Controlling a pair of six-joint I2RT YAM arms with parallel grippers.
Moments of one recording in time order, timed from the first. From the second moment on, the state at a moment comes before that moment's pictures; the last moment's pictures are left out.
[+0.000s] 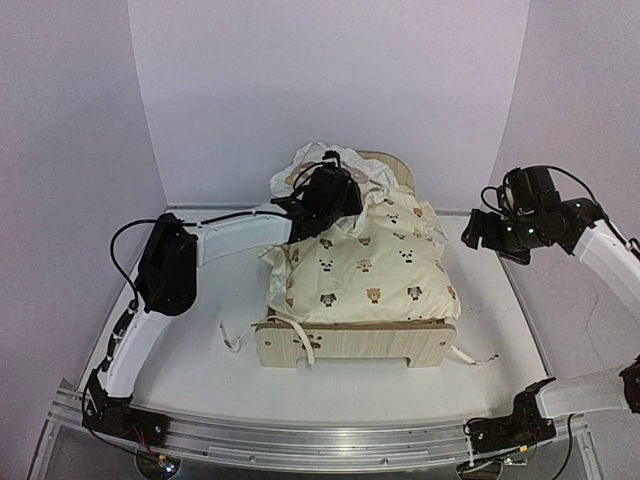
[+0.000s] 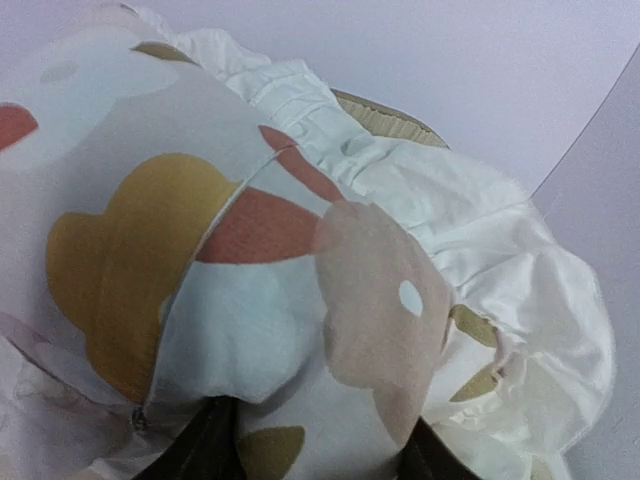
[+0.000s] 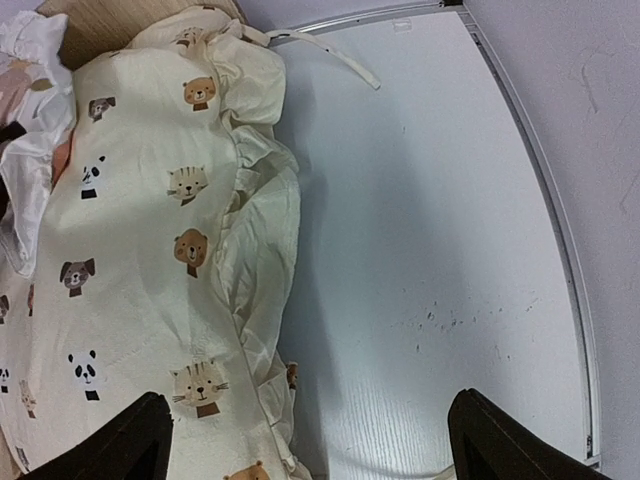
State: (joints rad) left arm -0.87 2.38 2.17 -0.07 -0.43 -0.55; right arm 0.31 1.16 1.20 -0.87 0.15 0.47
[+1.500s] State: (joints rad) left arm -0.88 2.30 2.06 -0.24 -0.13 -0.16; right arm 0.32 1.16 1.14 -0.83 0.11 0.47
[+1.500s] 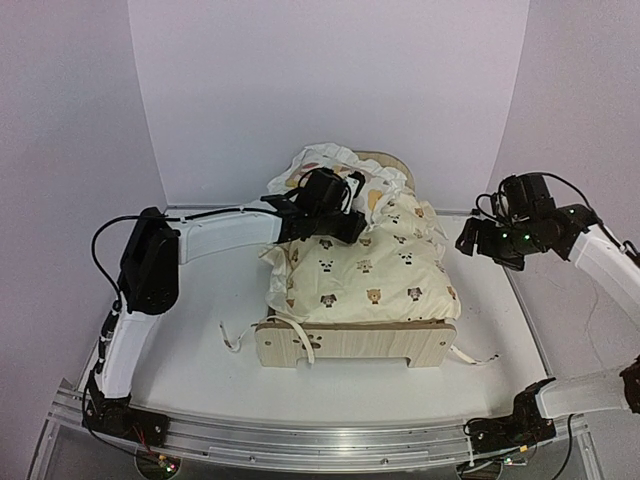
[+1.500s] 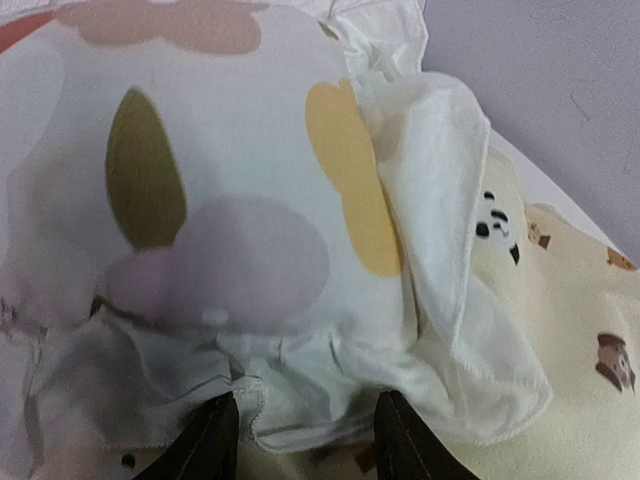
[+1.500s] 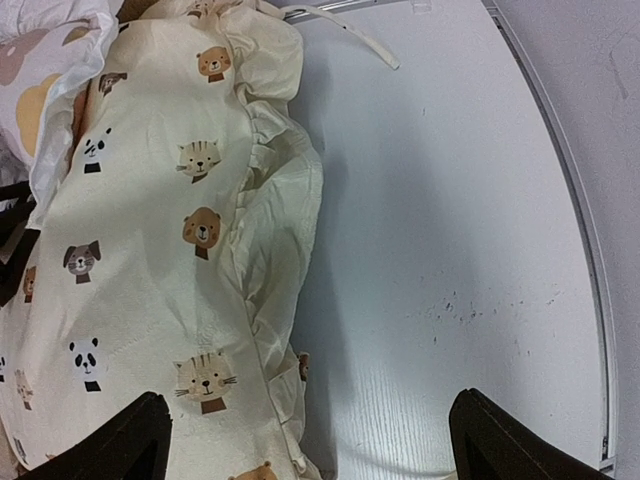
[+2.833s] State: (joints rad) left arm -0.88 1.81 1.80 -0.14 0.06 -0.24; right arm 0.32 1.19 1.24 -0.83 0.05 0.44
